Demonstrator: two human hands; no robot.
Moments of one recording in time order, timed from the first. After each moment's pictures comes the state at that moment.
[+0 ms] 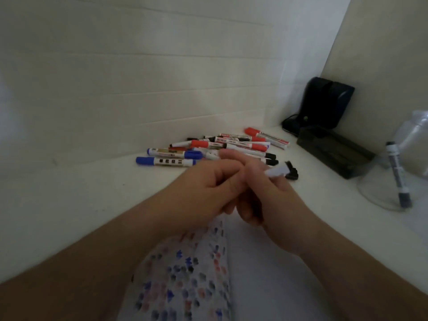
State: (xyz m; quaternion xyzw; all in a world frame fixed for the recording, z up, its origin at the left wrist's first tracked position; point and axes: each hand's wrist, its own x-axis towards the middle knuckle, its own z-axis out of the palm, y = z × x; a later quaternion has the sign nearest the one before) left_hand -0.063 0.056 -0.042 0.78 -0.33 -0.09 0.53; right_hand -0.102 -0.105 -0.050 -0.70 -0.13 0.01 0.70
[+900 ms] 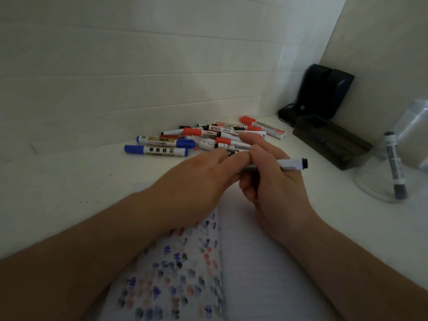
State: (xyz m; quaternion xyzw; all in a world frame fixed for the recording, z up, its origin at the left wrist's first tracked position) left_hand -0.038 0.045 -0.069 0.87 -0.43 0.09 0.24; right_hand -0.083 -0.112 -0.072 -0.66 -0.03 -0.15 0.73
